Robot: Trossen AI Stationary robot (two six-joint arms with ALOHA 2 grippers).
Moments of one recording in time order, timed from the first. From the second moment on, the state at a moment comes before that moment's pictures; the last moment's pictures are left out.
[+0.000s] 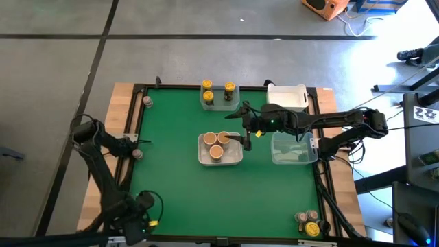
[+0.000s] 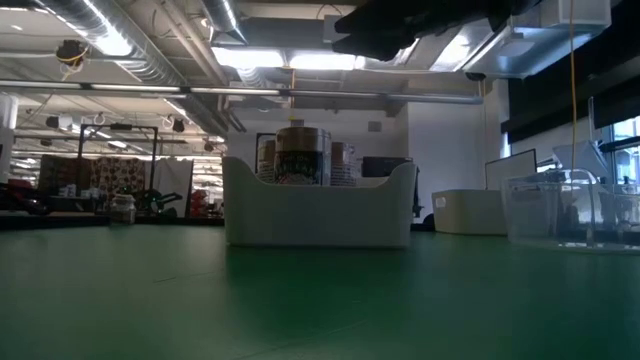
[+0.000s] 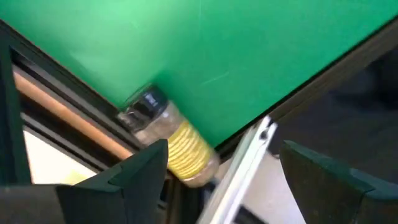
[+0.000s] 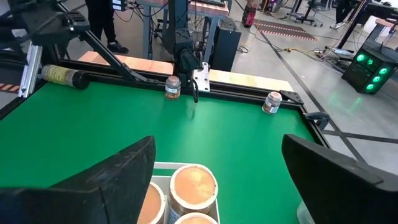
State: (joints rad) left arm -1.05 1.68 1.32 -1.09 0.13 -1.87; right arm -0.08 1.38 0.97 0.16 -0.06 -0.19
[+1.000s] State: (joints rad) left arm -1.00 1.96 1.29 -1.12 0.49 -2.07; right arm -0.08 1.38 0.97 0.16 -0.06 -0.18
